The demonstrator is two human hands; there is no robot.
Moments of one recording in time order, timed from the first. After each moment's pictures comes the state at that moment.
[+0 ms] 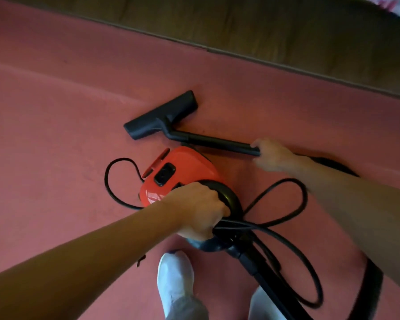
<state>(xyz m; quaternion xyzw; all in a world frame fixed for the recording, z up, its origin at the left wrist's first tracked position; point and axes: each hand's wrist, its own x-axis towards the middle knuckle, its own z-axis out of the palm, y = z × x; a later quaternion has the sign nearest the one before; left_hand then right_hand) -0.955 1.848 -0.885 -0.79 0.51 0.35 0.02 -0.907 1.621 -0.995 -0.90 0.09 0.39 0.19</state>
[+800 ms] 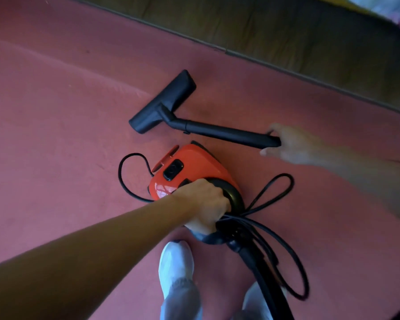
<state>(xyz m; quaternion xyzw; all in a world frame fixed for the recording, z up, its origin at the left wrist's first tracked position) -0.957 1.861 -0.883 -0.80 0.47 0.37 0.01 -0.885 1.623 -0.921 -0.93 -0.02 0.34 0.17</state>
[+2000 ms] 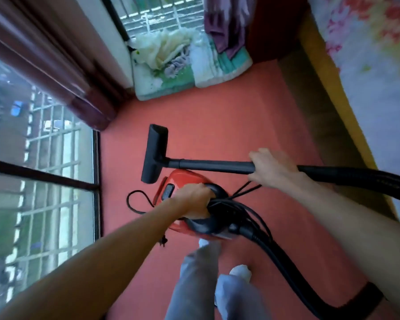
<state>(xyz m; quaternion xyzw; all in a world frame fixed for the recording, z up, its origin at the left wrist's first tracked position) -1.246 2.082 -0.360 -0.92 -0.17 0.29 -0.18 -1.047 1.995 -0.326 -0.81 -0.54 0.21 -0.12</state>
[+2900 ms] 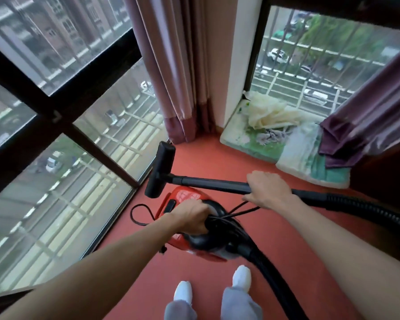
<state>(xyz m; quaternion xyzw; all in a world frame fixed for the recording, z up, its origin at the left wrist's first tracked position) -1.264 2.350 -0.281 -0.84 -0.46 0.15 -0.26 -1.055 2.402 -0.249 -0.58 -0.79 0.13 -0.17</state>
